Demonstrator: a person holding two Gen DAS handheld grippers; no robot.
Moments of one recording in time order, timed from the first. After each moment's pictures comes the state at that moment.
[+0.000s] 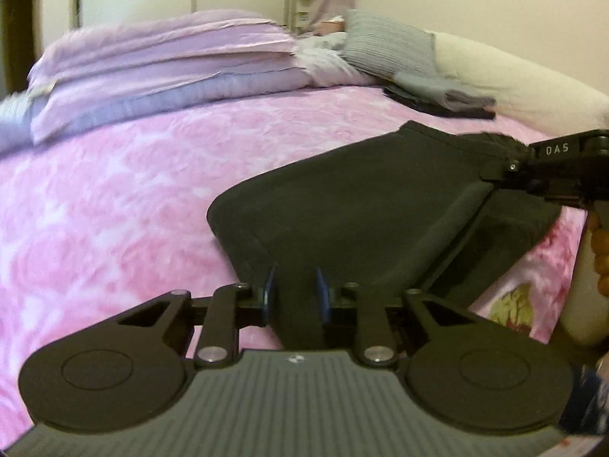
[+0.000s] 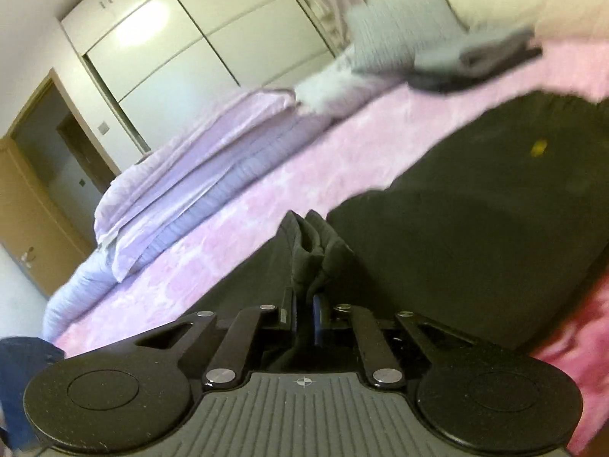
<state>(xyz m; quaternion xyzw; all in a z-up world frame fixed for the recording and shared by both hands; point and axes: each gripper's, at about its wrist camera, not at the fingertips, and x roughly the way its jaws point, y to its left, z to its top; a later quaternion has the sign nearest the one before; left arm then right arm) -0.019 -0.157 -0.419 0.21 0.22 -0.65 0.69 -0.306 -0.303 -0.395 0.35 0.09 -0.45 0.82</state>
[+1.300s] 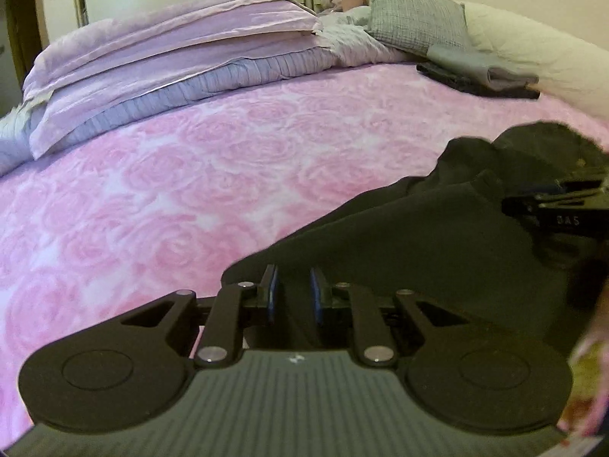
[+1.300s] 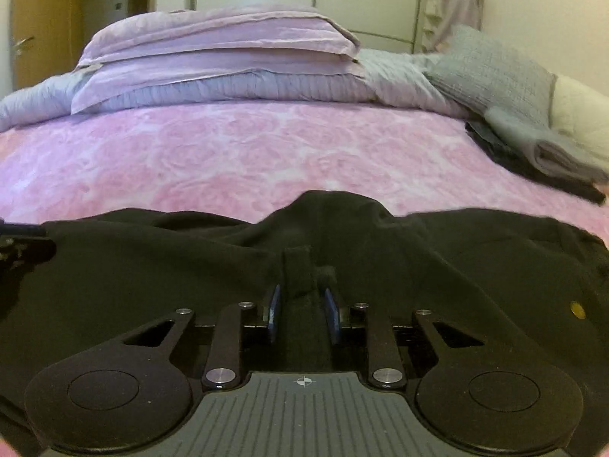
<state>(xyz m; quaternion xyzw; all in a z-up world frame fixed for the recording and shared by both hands) -0.012 -0.238 -0.424 0.24 0.24 -0.61 0.72 -0.257 -0.380 -0.433 0.15 0.30 -0.44 0.83</state>
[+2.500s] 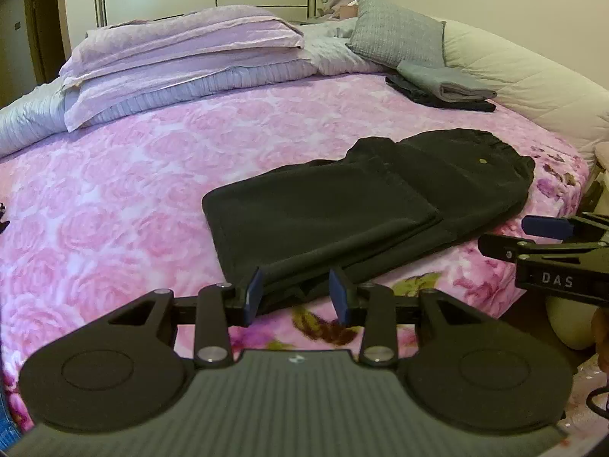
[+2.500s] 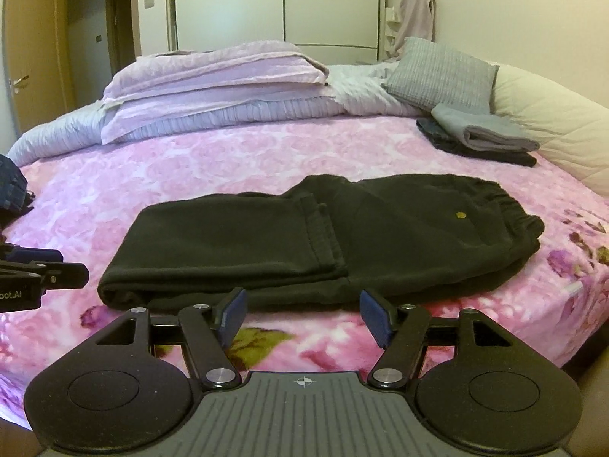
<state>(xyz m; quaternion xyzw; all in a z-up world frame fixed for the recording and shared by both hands) -0.107 -0.096 -0.344 0.23 0.27 -0.60 0.72 -0.342 -0.202 -0.346 0.16 0.27 -0.45 0.83</state>
